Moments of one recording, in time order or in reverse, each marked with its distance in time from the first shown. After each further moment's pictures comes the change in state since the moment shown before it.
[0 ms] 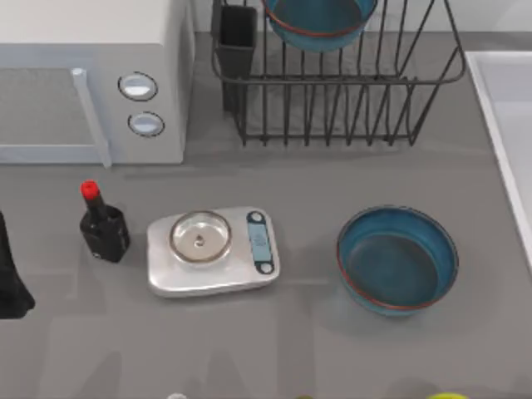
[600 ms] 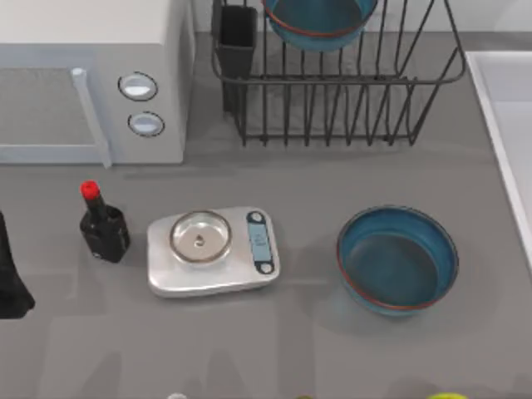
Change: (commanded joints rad) left arm 0.000 0.000 0.000 0.000 0.000 0.000; right arm 0.000 0.000 0.000 0.000 0.000 0.000
